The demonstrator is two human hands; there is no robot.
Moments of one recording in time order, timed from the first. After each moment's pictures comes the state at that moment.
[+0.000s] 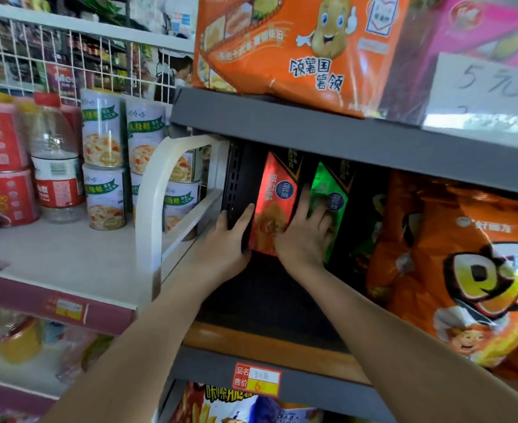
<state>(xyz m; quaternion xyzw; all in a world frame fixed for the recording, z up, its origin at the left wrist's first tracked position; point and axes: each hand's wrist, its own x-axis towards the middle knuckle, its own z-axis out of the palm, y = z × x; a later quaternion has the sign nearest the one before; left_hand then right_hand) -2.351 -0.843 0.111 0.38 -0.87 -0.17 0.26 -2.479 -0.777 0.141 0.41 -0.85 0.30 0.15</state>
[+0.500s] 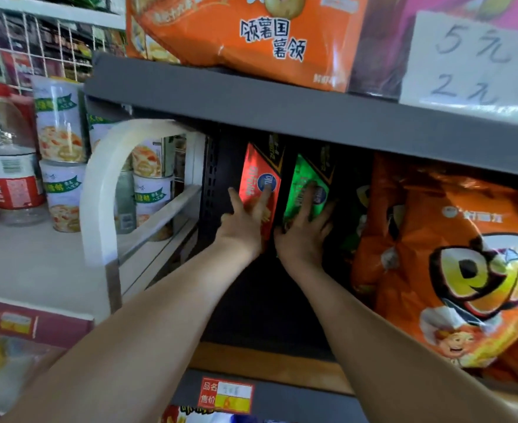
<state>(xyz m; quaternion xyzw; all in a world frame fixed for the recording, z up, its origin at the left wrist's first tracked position) -2.436 -0.832 0.137 0.46 -0.87 -0.09 0.18 -2.522 -0.779 0.124 0.38 -0.83 0.40 0.10</state>
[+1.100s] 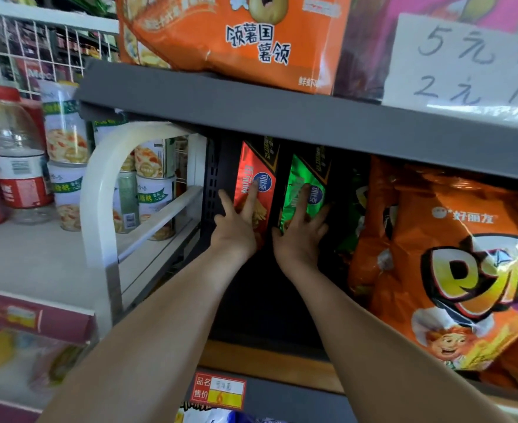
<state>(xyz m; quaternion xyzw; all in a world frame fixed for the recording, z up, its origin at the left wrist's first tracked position) -2.439 -0.837 0.131 0.50 -0.83 -0.12 0.21 -2.523 -0.778 0.125 0.40 -0.83 0.39 0.07</state>
